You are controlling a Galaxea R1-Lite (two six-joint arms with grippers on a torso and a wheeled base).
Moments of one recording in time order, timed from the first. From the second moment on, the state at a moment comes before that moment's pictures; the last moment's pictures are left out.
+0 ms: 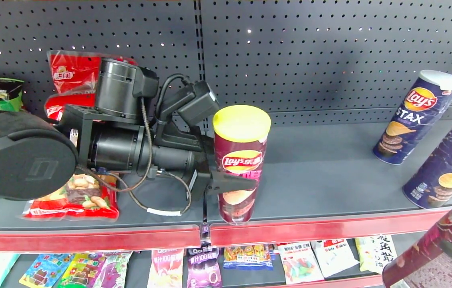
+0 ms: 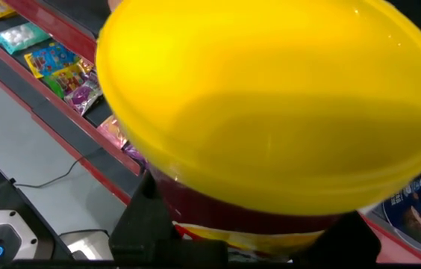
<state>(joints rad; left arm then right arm) -0.62 1.72 -1.17 -0.12 -0.67 0.36 0.54 0.72 -0.46 -0.08 0.10 -0.21</state>
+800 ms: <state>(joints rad) -0.46 1.46 -0.82 -0.13 -0.64 0.36 0.54 1.16 -0.85 -0.12 0.17 -0.20</state>
